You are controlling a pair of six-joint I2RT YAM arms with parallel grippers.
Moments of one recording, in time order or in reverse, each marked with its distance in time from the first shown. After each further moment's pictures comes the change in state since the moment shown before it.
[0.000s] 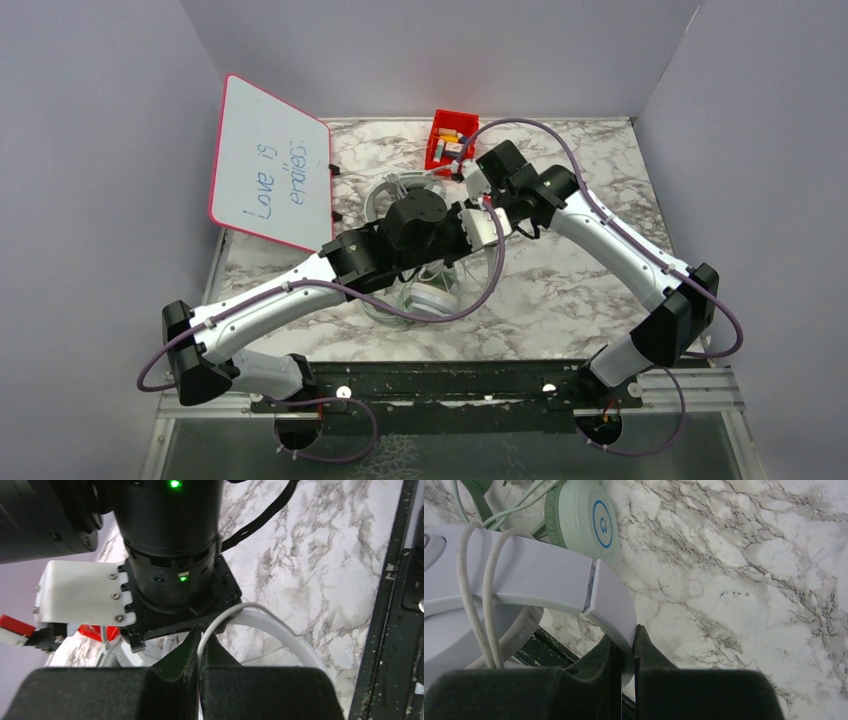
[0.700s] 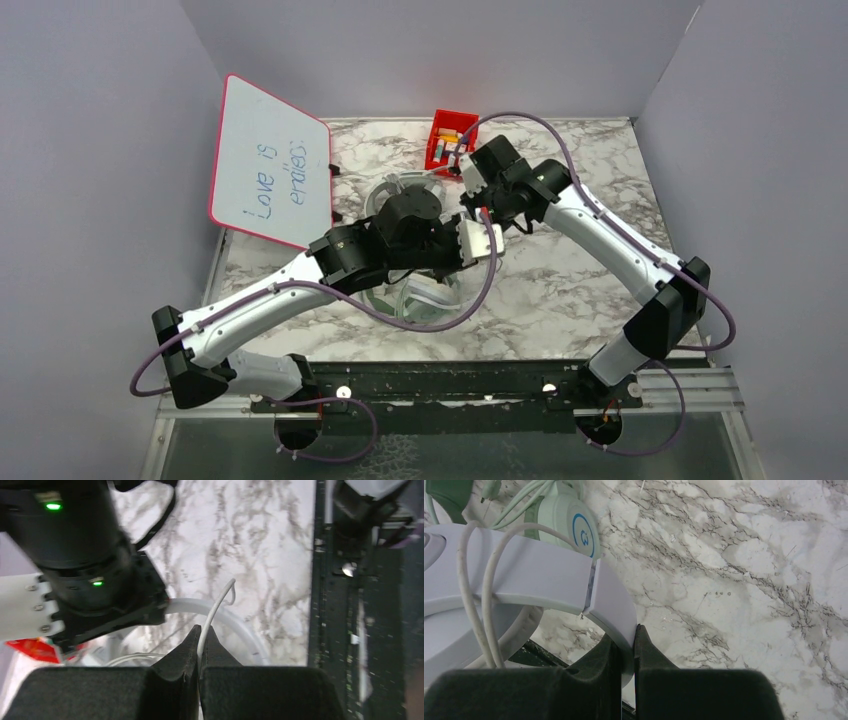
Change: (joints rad) left arm 0.008 -0.025 0.058 -0.156 0.195 0.024; right arm 0.011 0.039 0.052 -0.014 0.080 0.016
